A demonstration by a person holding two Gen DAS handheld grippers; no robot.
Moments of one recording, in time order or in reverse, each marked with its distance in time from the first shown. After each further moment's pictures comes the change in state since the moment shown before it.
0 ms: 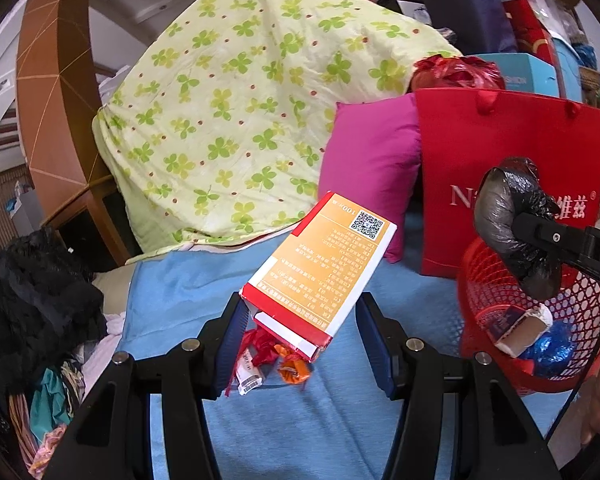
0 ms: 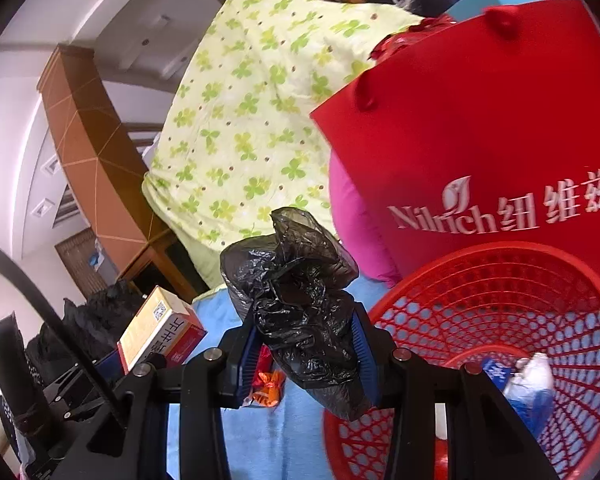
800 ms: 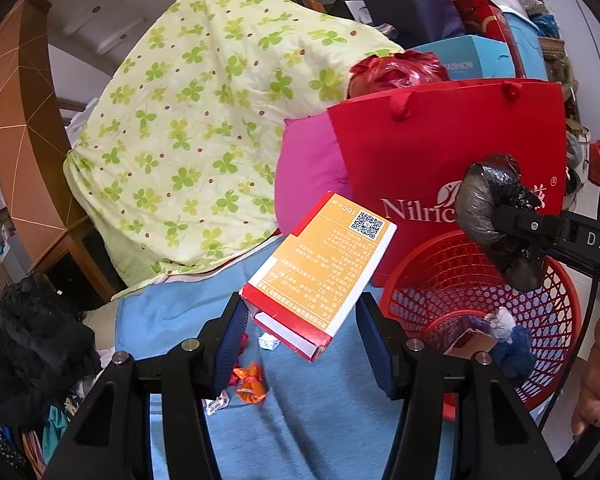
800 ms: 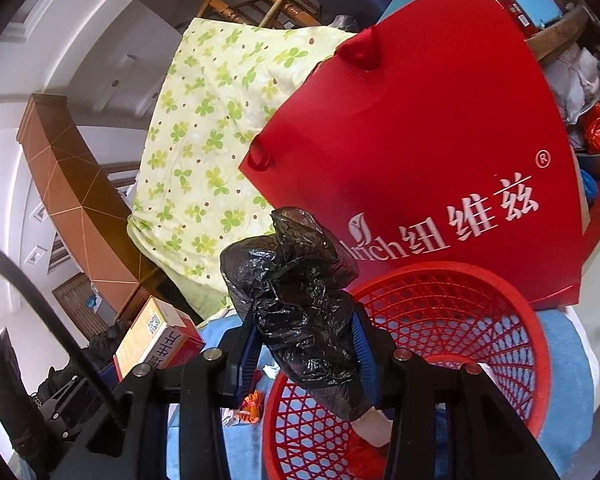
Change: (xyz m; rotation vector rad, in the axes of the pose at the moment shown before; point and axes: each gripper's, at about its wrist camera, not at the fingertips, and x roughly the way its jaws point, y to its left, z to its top) left arm -0.016 -0.082 0.027 0.129 -0.027 -0.047; right arm -0.042 -0.072 0.022 0.130 -0.065 -0.029
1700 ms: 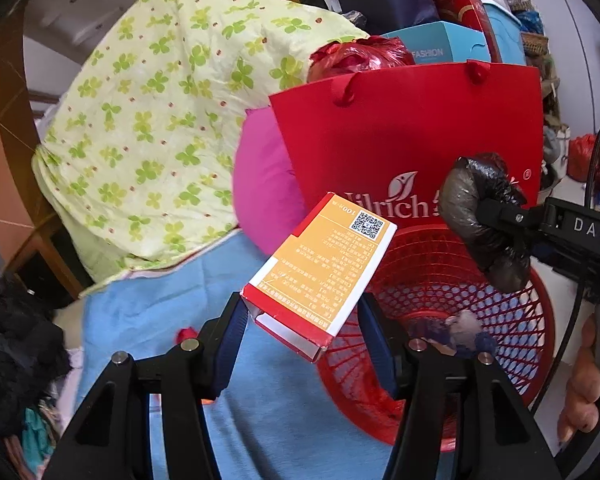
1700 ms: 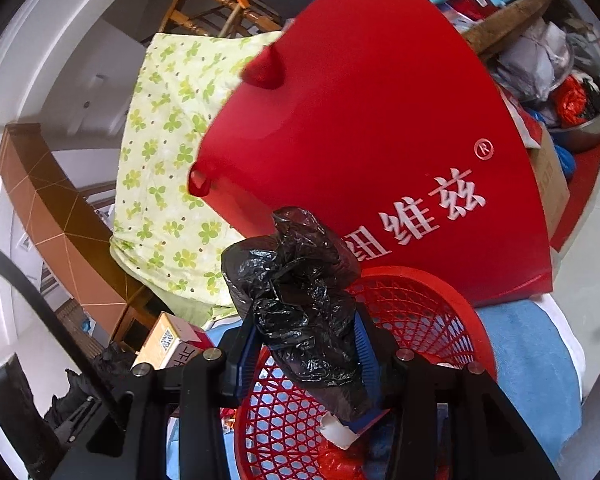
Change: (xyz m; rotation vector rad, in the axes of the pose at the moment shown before) left arm 0.022 -0.044 0.008 -0.011 0.044 -0.121; right arm -0.007 -0.021 0.000 0.123 0.000 -0.068
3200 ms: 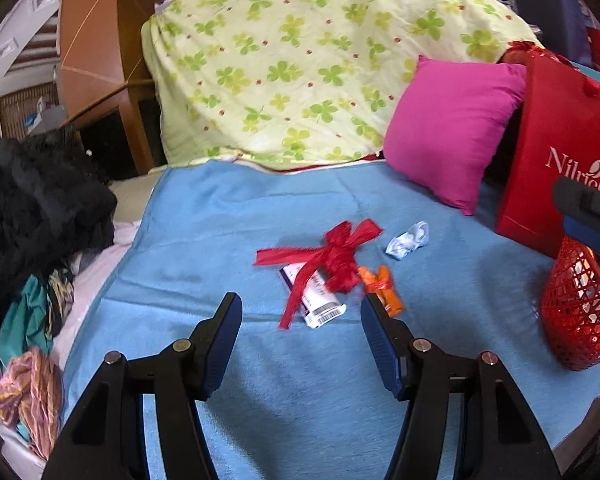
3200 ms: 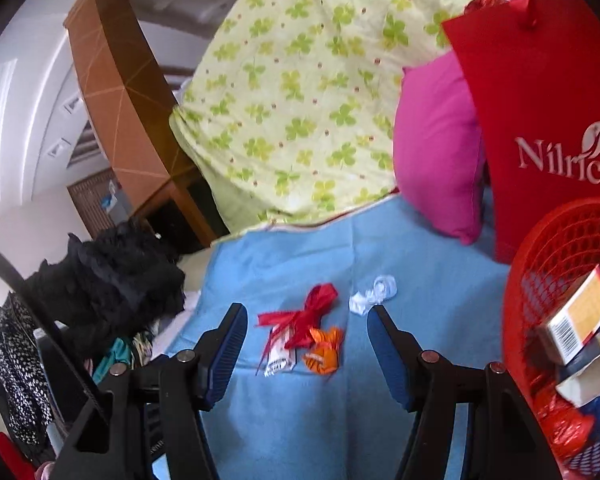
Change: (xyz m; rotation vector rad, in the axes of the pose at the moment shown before) left arm 0.030 0.227 -0.157 -0.367 0.131 0.191; right arm 0.113 0.180 -0.149 -0.399 0.216 0.109
